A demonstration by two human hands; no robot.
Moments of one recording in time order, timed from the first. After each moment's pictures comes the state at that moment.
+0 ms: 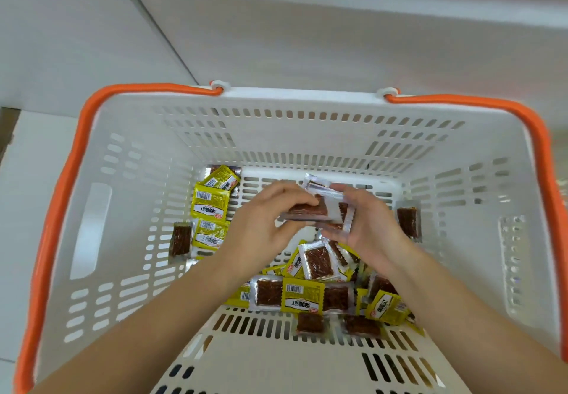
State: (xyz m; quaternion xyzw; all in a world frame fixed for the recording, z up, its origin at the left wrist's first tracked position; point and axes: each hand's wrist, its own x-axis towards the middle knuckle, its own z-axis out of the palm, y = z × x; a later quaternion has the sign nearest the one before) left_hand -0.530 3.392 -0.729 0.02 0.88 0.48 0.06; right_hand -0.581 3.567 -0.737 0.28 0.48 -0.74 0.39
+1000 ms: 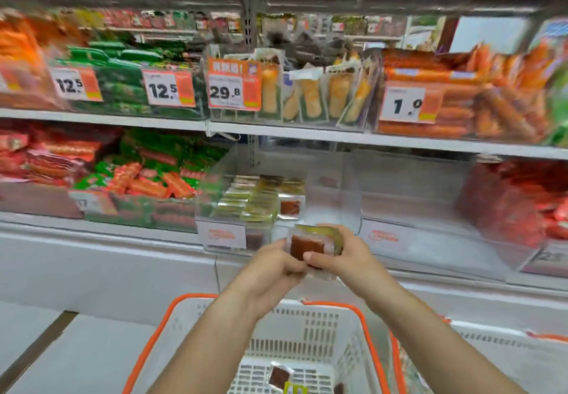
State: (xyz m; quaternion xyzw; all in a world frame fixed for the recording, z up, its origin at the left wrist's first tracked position) left_hand -0.514 3.464 -0.371 -0.03 0.56 0.82 0.10; right_hand -0.539 3.607 -0.358 -0.12 0.79 -0.60 0.07
